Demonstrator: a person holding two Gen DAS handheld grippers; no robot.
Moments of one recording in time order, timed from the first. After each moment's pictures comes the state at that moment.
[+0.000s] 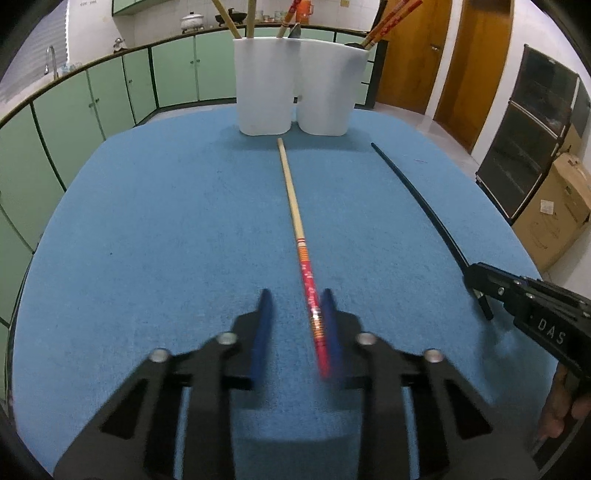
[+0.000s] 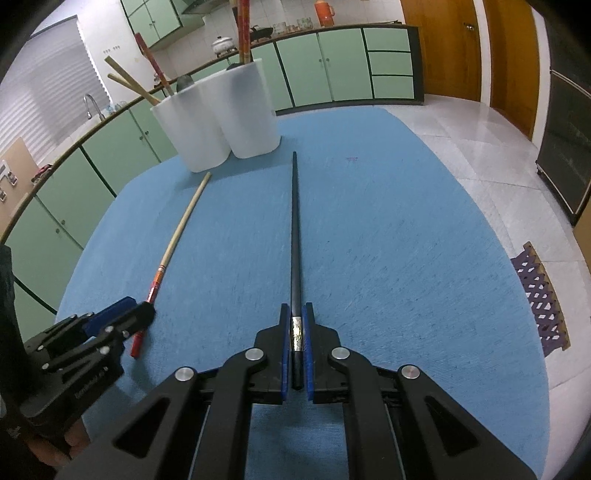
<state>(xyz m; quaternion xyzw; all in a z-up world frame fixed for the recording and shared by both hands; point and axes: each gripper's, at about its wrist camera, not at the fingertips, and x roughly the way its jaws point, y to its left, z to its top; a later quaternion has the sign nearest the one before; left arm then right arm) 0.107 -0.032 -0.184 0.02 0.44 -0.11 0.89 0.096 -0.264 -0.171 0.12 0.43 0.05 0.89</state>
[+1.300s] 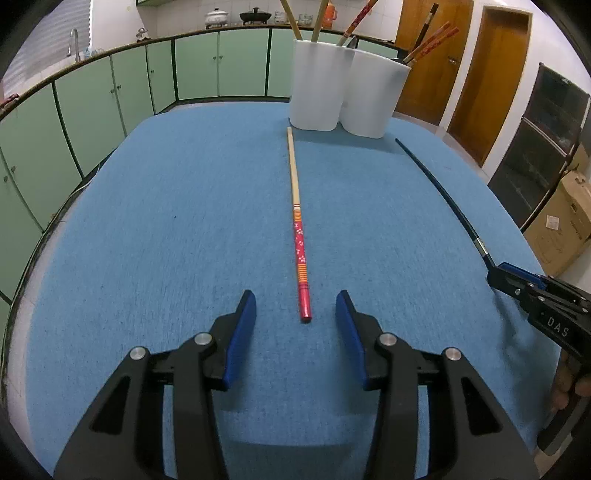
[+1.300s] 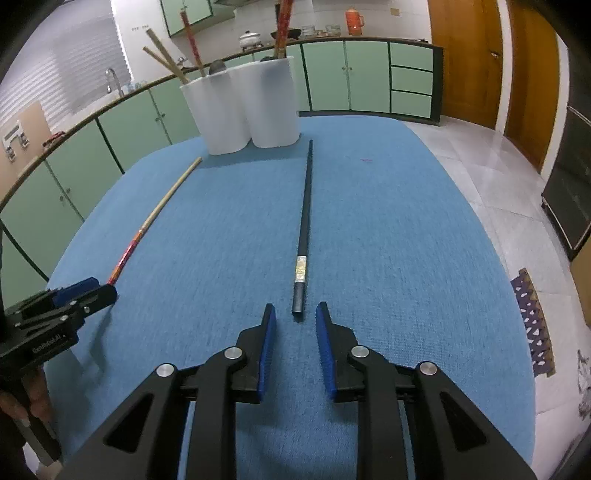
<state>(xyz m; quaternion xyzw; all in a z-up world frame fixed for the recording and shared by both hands) 0.088 0.019 -0.184 -0.01 0.43 -0.08 0.90 0.078 -0.261 -0.172 0.06 0.42 0.07 0.90</state>
